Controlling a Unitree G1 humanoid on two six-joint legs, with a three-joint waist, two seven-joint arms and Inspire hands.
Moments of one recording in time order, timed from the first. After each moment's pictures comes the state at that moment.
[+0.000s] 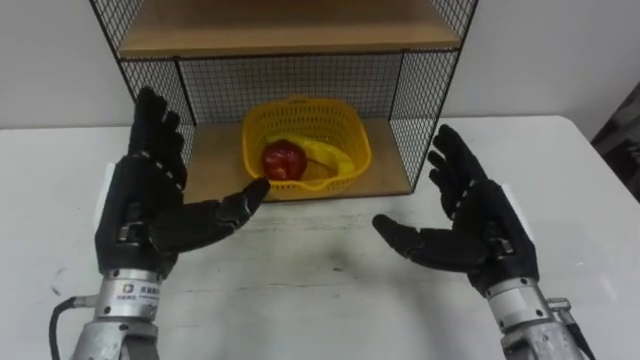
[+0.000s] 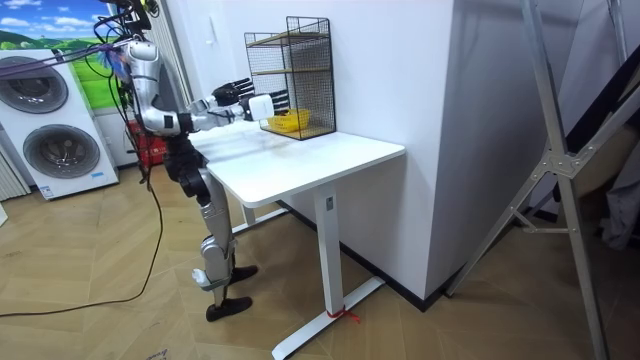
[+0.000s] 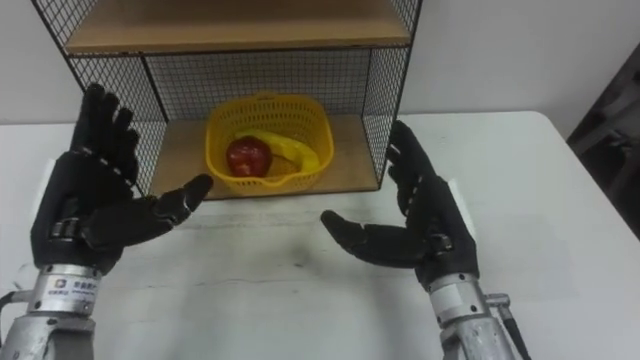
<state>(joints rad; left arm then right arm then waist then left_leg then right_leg) 0.31 0.20 -0.07 -0.22 -0.35 -0.33 0.08 0.29 -0.24 0.03 -0.17 0.26 -0.21 0.02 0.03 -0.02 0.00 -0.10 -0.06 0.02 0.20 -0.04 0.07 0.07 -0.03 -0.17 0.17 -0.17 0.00</state>
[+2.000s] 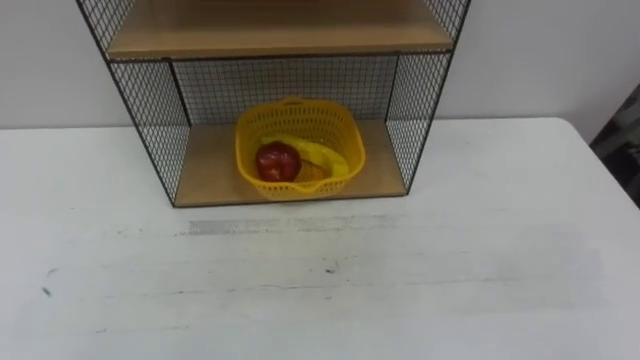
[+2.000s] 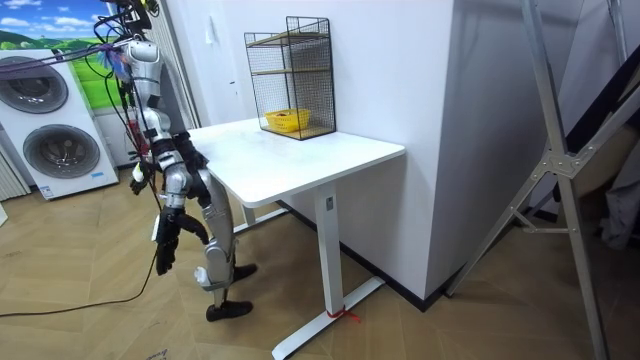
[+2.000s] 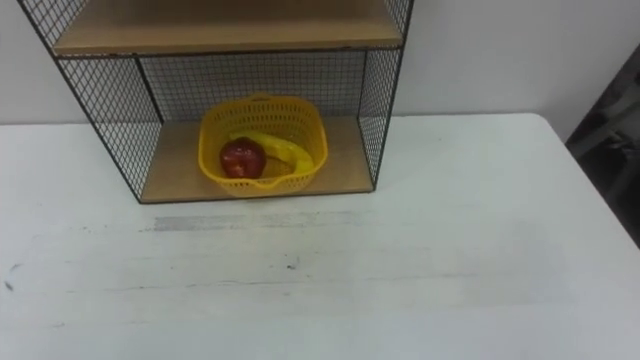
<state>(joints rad) 0.37 0.25 0.50 1.20 -1.03 -0.10 0.58 0.30 -0.16 -0.52 1.16 1.40 -0.11 -0.60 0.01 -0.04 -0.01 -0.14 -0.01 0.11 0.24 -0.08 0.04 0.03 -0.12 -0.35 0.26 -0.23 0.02</state>
